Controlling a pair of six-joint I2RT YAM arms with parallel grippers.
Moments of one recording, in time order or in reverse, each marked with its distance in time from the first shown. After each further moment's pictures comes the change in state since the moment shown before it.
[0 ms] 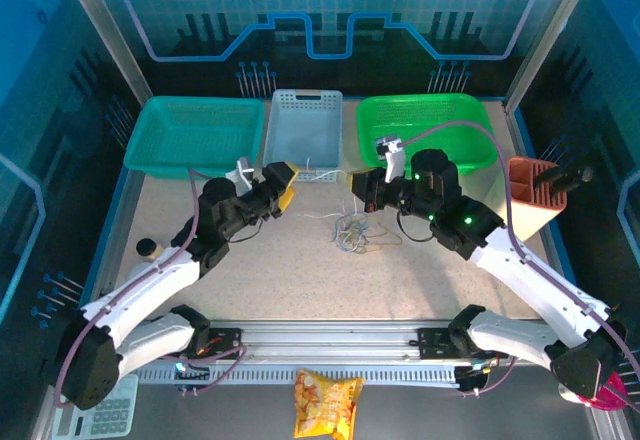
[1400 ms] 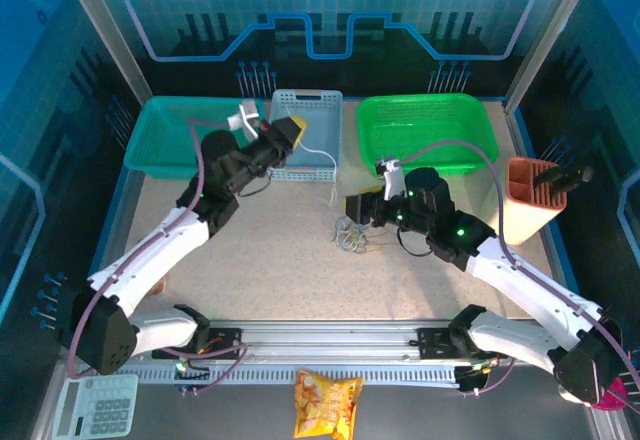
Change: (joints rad) left arm 0.045 0.192 0.422 -0.010 0.008 0.141; right arm 0.000 -0.035 -0.184 0.037 0.014 0.038
